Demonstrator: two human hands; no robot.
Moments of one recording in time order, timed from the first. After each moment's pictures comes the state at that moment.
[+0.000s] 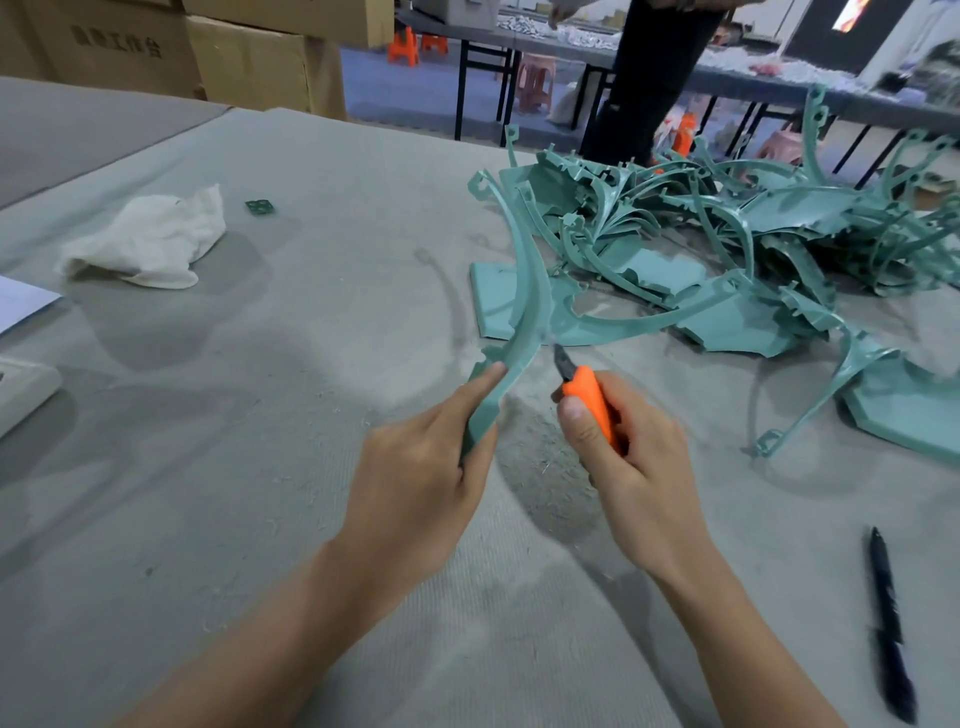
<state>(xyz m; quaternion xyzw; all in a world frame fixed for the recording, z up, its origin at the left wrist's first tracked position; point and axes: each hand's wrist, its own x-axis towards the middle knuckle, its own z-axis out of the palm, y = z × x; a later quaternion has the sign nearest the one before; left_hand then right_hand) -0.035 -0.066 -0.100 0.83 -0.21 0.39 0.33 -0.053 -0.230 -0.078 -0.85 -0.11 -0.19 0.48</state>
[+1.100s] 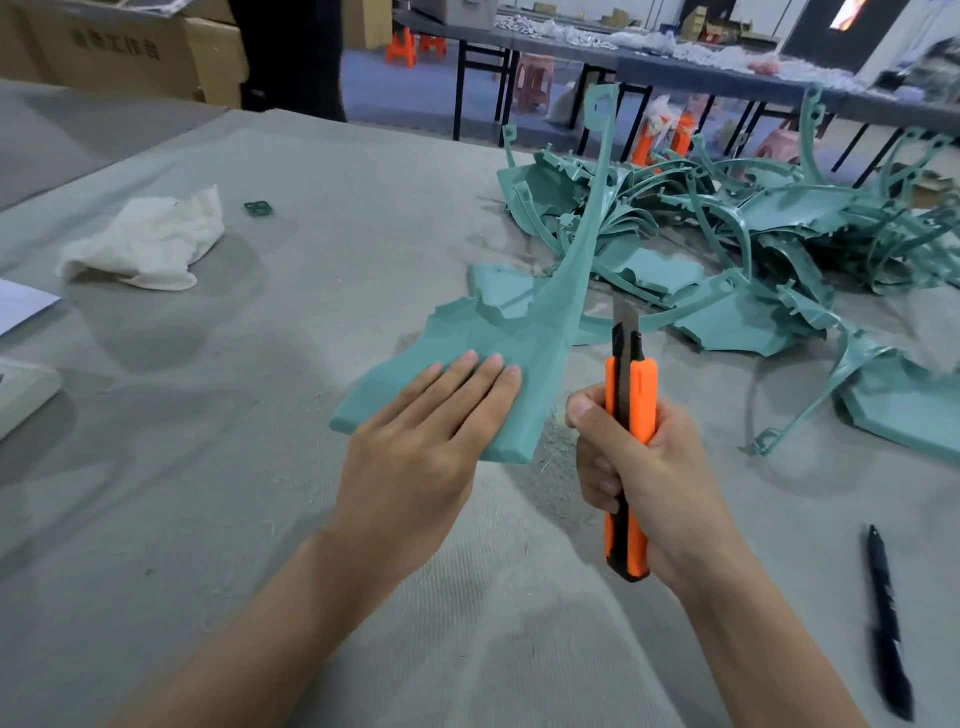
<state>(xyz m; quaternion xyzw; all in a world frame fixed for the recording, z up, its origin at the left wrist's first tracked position) -0.031 -0.054 -0.101 0.85 -0.30 0.41 0.17 -0.062 -0.231 -0.065 -0.69 0.01 -0.01 0.73</state>
